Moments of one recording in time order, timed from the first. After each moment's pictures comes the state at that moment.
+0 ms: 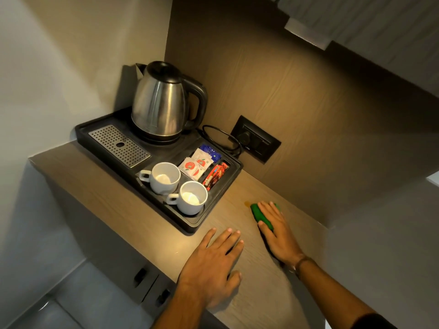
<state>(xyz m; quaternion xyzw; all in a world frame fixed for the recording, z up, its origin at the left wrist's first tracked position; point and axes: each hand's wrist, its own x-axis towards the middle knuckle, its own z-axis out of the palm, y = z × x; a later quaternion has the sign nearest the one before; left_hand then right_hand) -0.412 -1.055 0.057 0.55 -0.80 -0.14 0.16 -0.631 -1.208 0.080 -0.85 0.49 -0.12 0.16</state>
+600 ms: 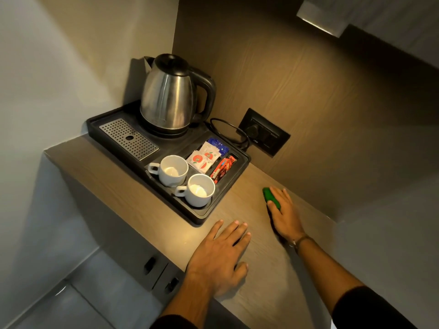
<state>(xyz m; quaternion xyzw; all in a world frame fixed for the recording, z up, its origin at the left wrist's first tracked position) -0.413 -1.056 0.062 0.56 -0.80 -0.13 0.16 -0.607 -1.233 0.095 -0.79 0.57 -0.15 0.18</state>
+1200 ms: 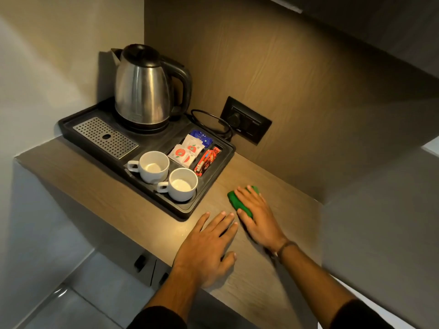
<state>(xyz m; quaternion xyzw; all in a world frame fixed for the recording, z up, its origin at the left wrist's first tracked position) -0.413 -1.056 0.057 0.56 -0.80 -0.13 0.16 -0.598 -1.184 0.078 -0.87 0.45 -0.10 0.16</state>
